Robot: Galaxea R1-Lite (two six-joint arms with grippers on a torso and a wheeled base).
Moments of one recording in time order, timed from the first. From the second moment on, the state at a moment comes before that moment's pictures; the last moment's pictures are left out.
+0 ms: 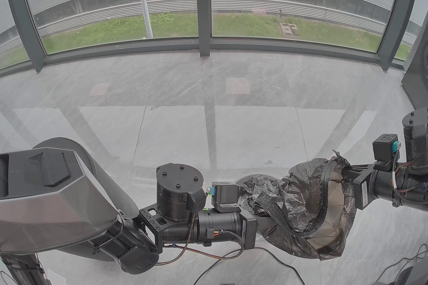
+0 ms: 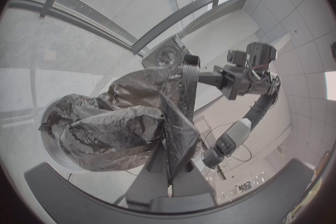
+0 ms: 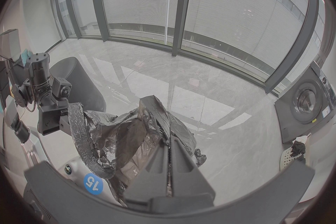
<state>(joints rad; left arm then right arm) -0.82 2.09 -0.70 -1.16 -0.60 -0.50 0.64 1.28 -0.68 -0.02 -0.39 0.02</state>
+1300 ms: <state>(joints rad) -0.84 2.13 -0.64 -1.36 -0.52 -0.98 0.71 1.44 -0.90 0.18 -0.38 0.03</state>
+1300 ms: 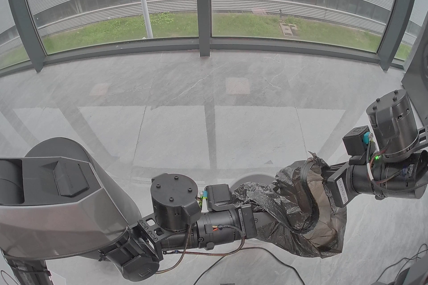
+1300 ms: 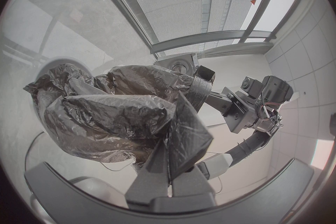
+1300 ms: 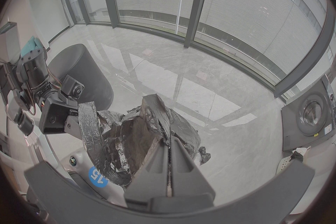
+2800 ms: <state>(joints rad) -0.85 2.26 -0.76 -1.36 -0.49 -1.20 0.65 1.49 -1.05 0.32 -0.35 0.03</state>
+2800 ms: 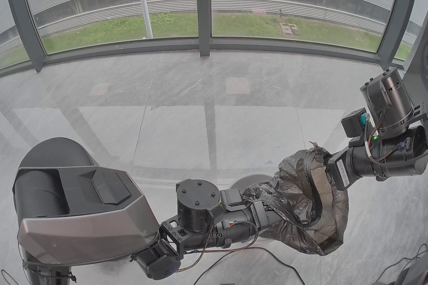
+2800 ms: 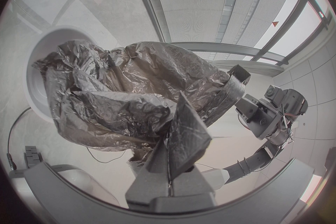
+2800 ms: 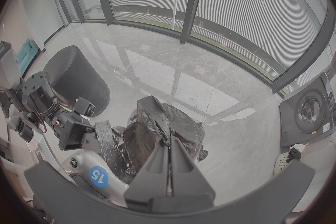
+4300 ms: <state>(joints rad) -0.78 2.16 -0.52 -1.50 -0.43 -1.19 0.73 1.92 -1.44 0.49 -0.12 0.37</state>
